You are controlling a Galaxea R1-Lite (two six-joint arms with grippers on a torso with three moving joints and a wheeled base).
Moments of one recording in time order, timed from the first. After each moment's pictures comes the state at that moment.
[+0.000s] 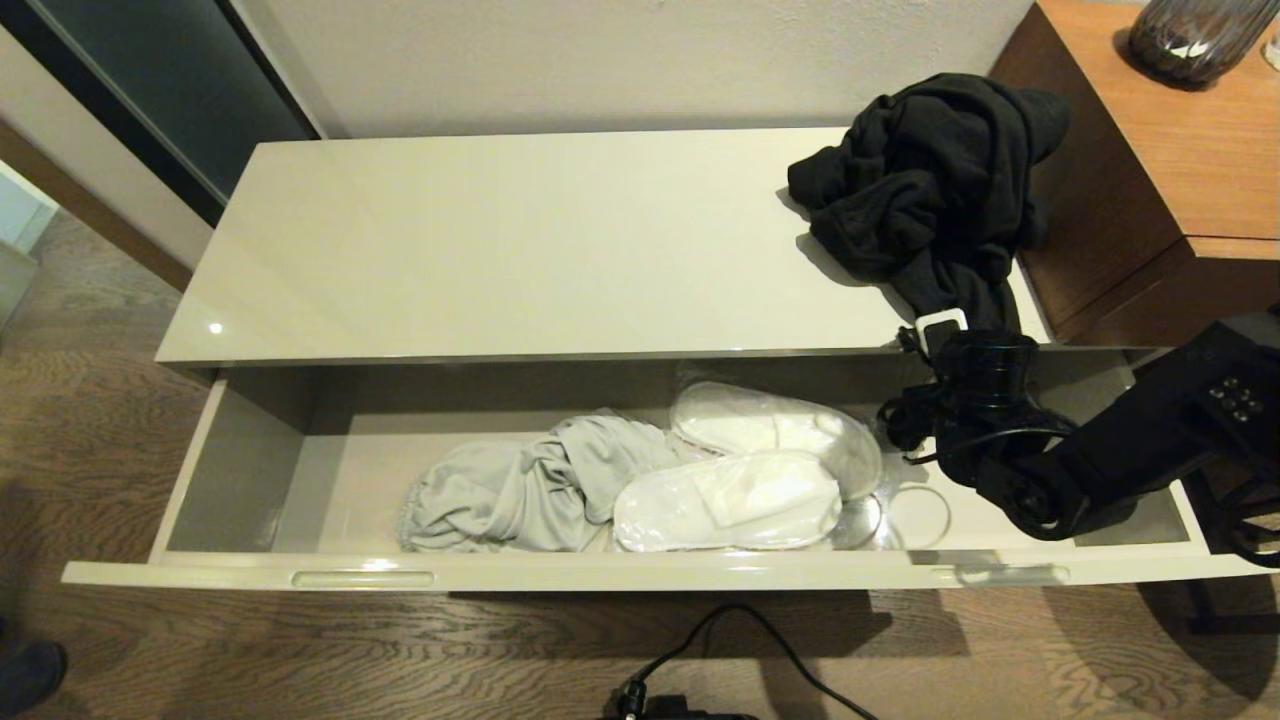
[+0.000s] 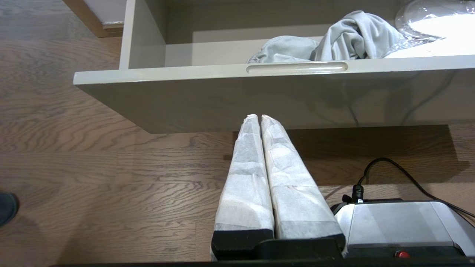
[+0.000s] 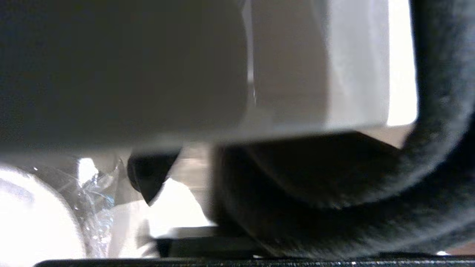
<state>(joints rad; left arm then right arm) 0.01 0.00 0.00 0.01 0.00 0.02 0.21 2.18 -1.00 -0.97 -0.71 -0.38</state>
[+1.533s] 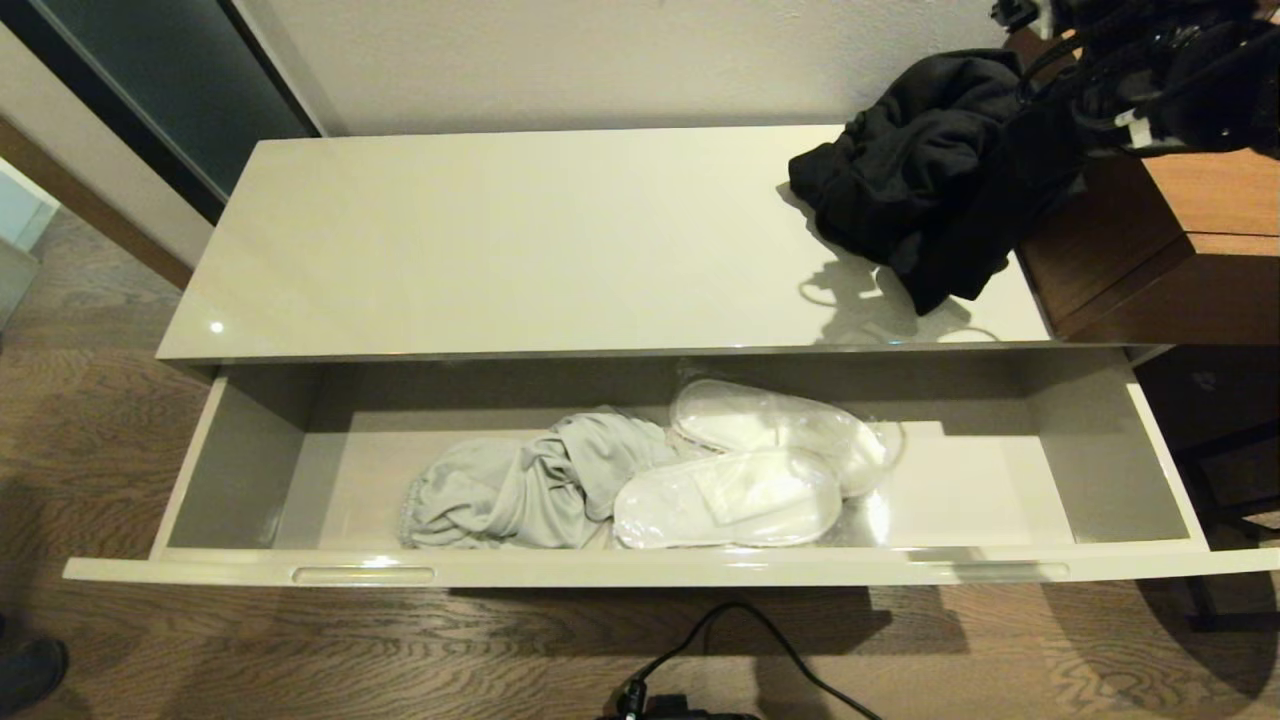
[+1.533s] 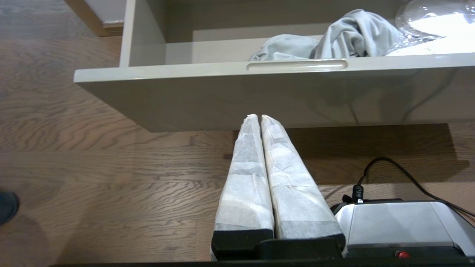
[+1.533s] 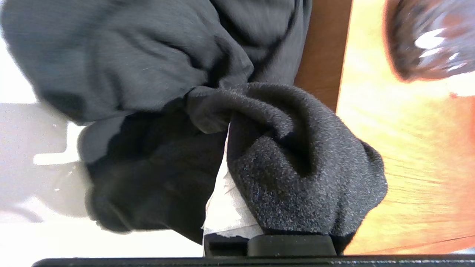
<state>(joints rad) 0.01 0.00 0.00 0.01 0.00 0.02 0.29 1.83 -1.94 0.24 -0.61 -0.52</state>
